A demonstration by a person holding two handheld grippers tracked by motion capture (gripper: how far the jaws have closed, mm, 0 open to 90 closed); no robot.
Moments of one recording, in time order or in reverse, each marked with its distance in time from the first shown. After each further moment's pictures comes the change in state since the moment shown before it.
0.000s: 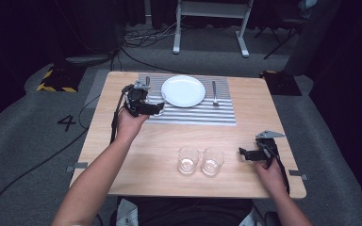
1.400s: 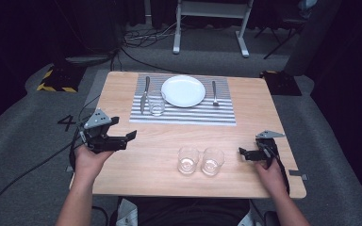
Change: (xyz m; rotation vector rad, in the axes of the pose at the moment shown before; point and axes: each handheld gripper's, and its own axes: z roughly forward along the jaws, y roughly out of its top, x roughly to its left) left arm -0.014 -0.086 -0.132 -0.126 -0.053 0.055; right arm 0.000 0.000 0.000 -0.002 -0.002 -0.001
